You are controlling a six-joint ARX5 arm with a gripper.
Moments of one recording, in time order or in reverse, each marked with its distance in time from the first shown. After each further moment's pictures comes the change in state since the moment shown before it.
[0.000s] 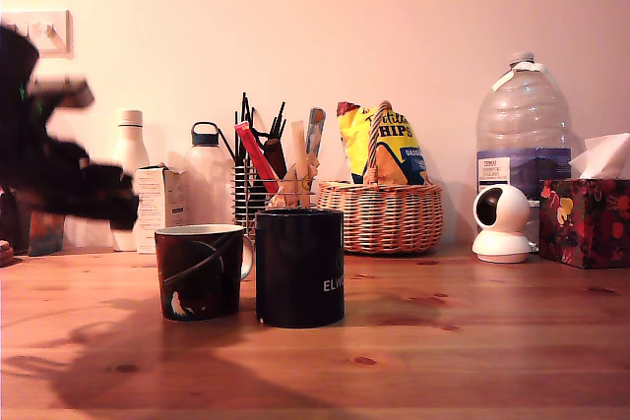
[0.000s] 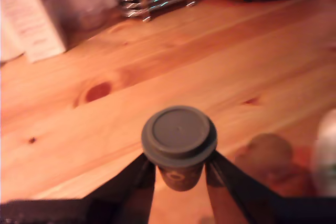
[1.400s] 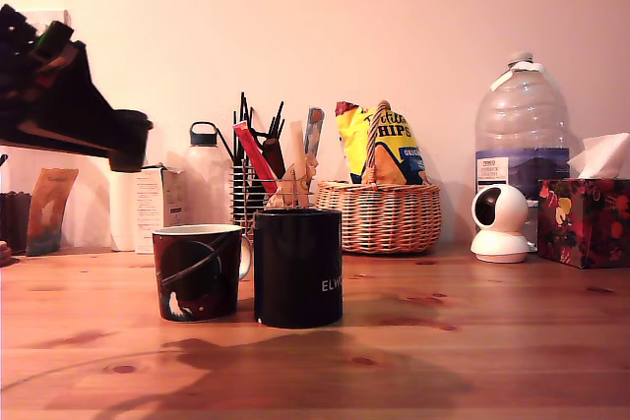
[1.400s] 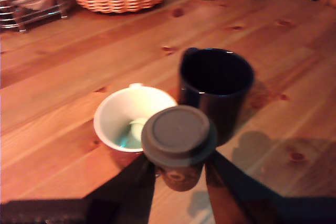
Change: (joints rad) arm -0.179 -0.600 -0.275 -0.351 0.111 -0.074
